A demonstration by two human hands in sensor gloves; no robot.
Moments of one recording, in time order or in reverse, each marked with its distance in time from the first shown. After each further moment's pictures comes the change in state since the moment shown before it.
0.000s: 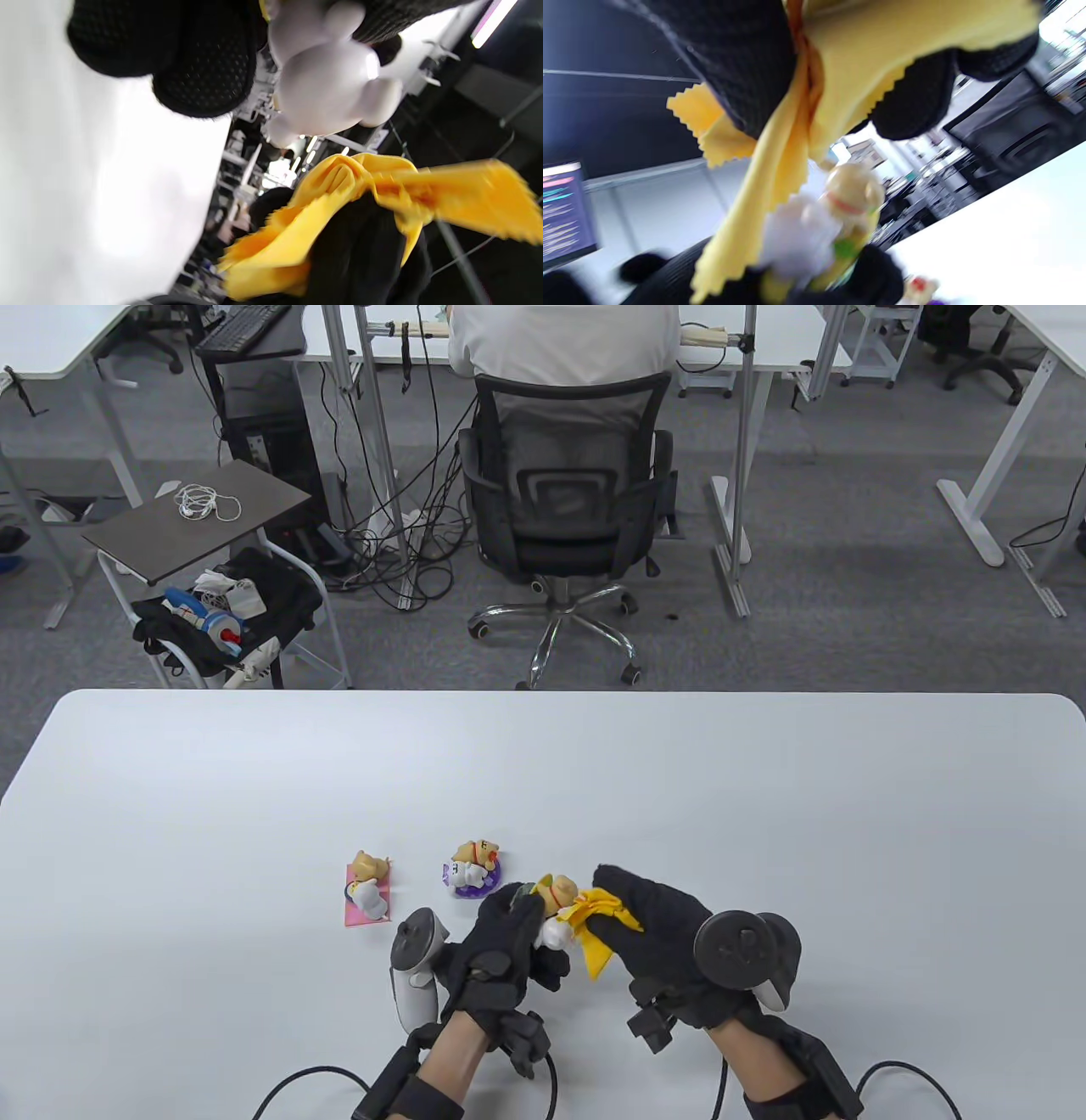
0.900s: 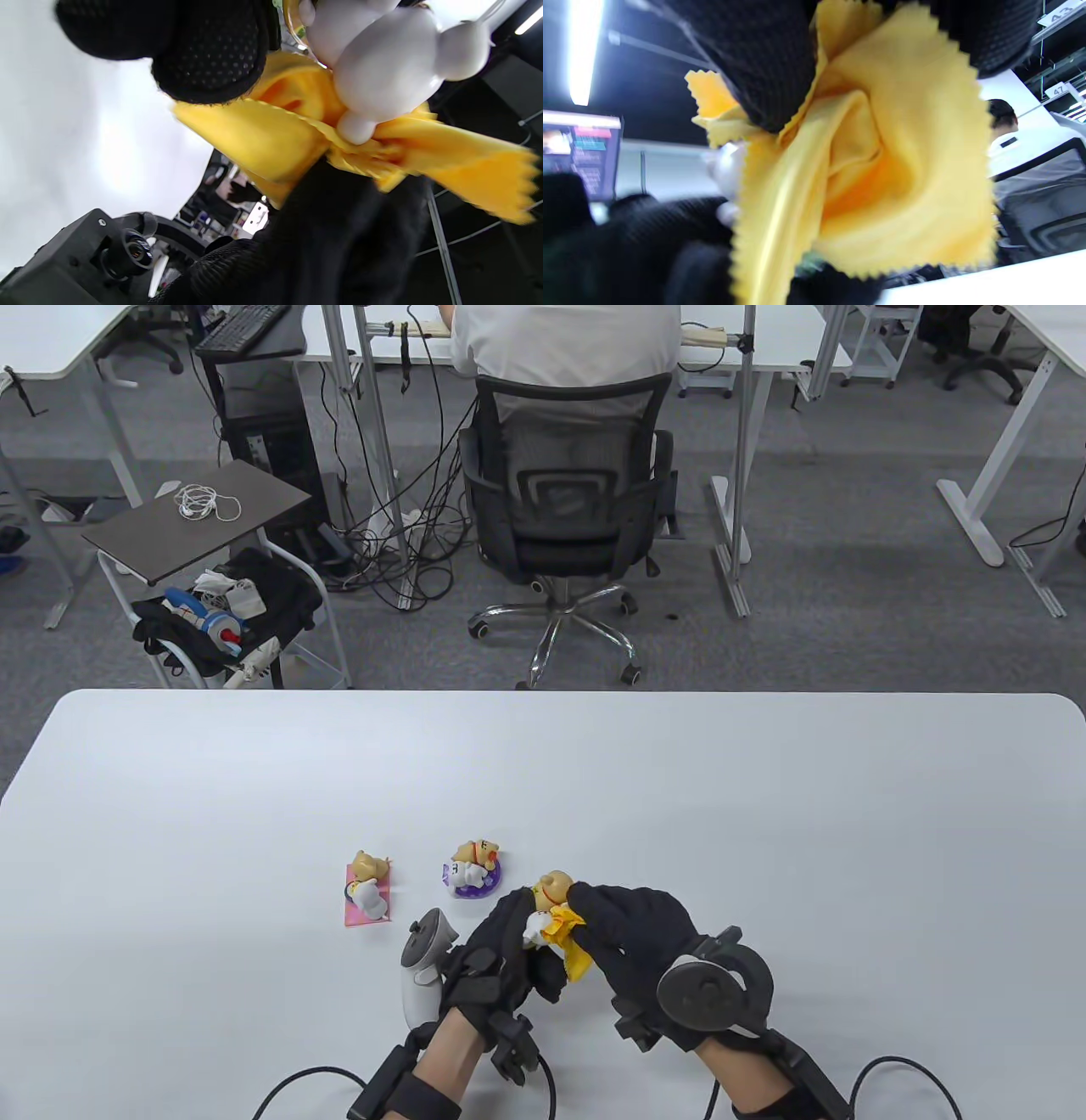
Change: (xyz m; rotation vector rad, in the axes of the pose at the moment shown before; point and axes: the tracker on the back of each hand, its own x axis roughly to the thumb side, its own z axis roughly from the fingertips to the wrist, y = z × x) left_hand 0.003 -0.020 0.000 -0.145 0.051 0.071; right_hand 0.023 0.005 0.008 -0.160 -0.147 0.166
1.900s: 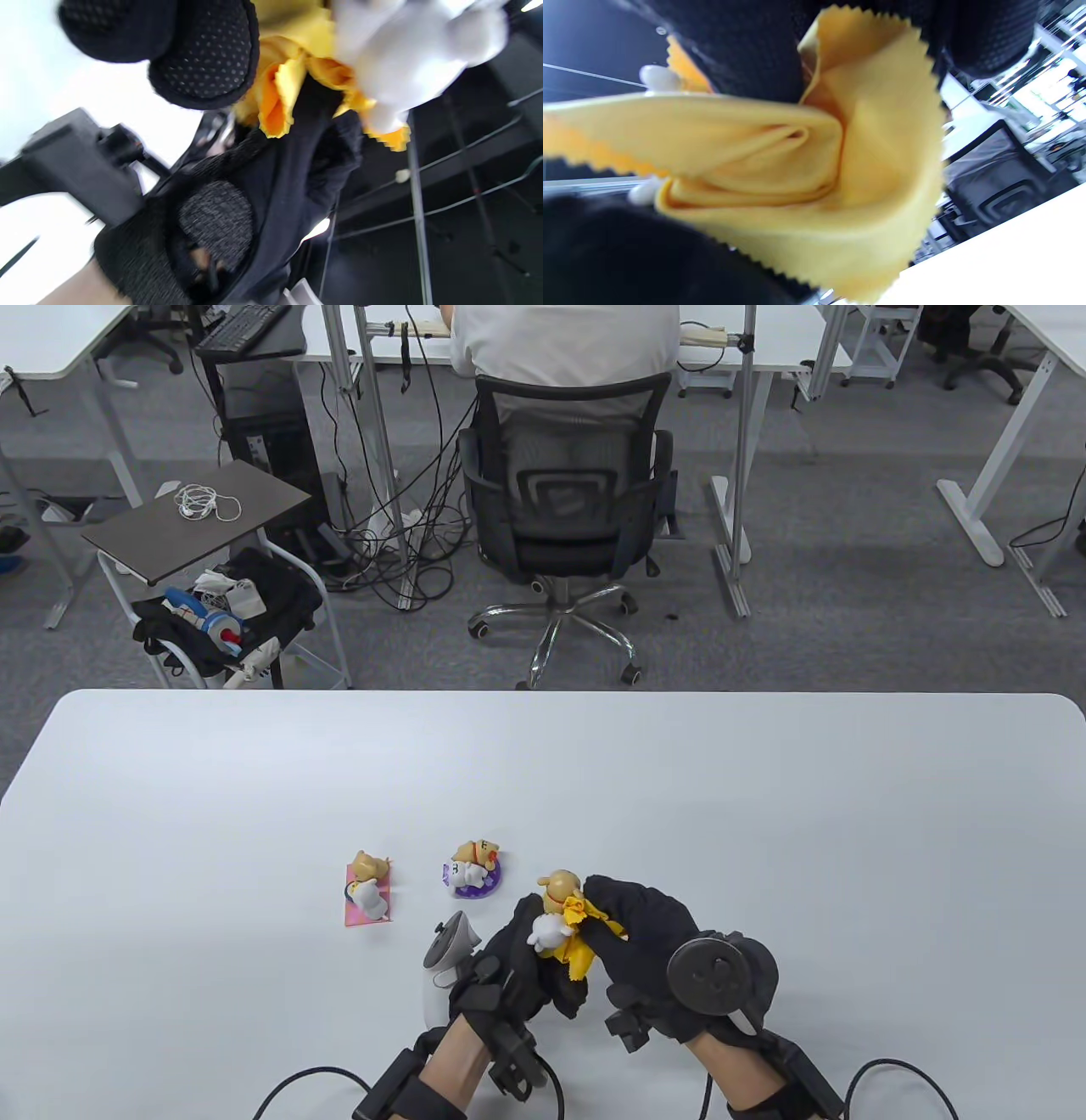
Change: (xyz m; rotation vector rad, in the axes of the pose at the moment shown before) left_hand 0.002 -0.019 -0.002 -0.088 -0.068 0.024; right_hand -0.029 0.003 0.004 -0.029 0.215 -0.013
